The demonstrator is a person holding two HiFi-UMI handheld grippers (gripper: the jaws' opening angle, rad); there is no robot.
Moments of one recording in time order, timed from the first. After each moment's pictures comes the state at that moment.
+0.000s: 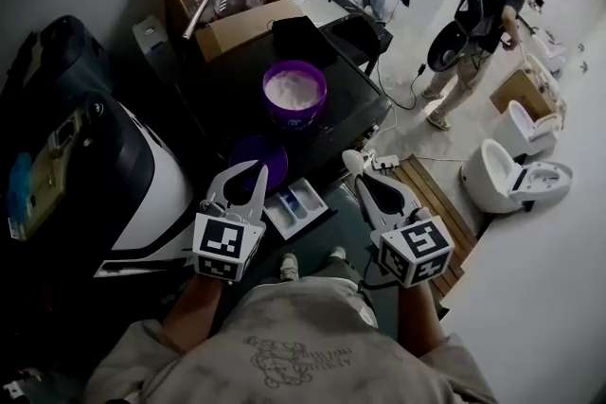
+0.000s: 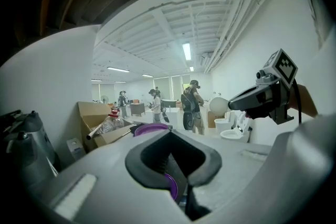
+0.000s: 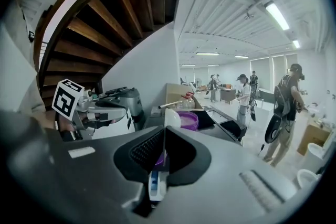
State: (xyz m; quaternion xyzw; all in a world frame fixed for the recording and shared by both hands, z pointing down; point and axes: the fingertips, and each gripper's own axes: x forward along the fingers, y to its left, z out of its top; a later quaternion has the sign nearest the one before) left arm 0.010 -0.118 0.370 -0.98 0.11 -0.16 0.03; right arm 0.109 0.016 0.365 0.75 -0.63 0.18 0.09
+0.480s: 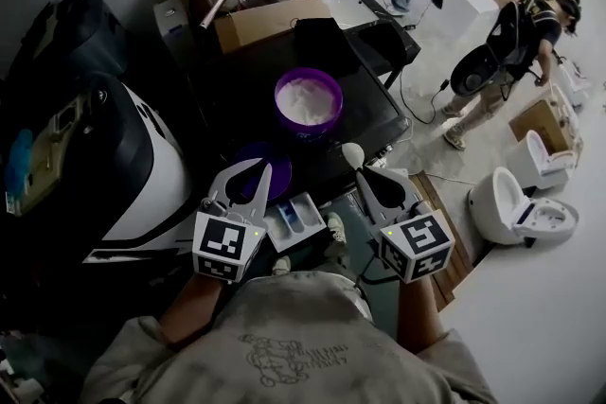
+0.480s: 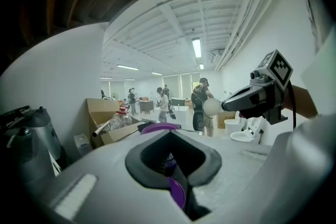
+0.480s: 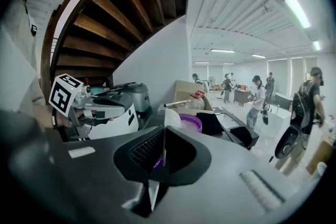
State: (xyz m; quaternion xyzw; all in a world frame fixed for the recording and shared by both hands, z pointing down) left arm 0.041 -0.147 0.381 -0.97 0.17 -0.16 0.01; right arm 0.155 -0.043 0.375 0.70 -0.68 0.17 0.13
